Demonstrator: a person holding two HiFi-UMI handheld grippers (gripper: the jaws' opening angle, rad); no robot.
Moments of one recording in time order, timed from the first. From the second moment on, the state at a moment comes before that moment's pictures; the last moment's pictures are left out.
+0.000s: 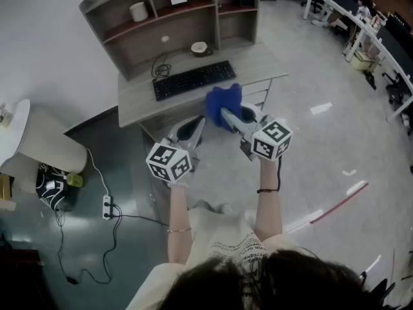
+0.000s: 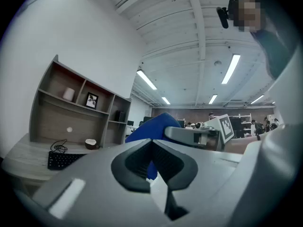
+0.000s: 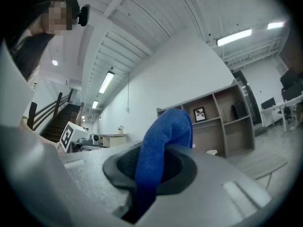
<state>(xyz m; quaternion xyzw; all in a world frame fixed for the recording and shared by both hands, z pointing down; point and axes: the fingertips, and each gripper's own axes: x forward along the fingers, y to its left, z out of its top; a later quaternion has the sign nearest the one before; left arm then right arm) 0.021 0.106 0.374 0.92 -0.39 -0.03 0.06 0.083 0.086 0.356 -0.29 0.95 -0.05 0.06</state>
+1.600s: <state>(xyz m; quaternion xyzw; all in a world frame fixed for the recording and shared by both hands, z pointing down) 0.000 0.105 0.376 0.91 -0.42 -0.03 0.07 0.068 0.083 0.368 -0.27 0.96 -0.07 0.07</state>
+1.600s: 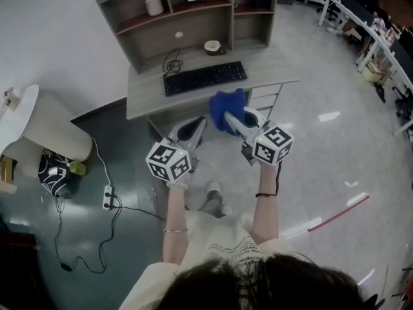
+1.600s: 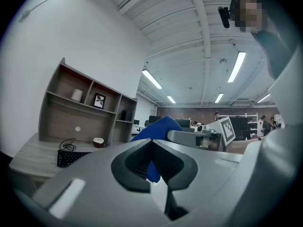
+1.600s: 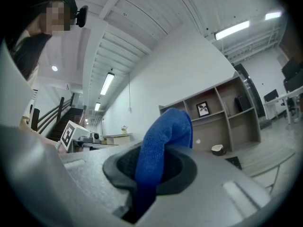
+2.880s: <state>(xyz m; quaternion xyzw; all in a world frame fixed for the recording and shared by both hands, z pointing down) 0.000 -0.038 0.416 0.92 -0.38 -0.01 0.13 0.056 -0.045 0.416 -0.30 0.95 -0.11 0.01</state>
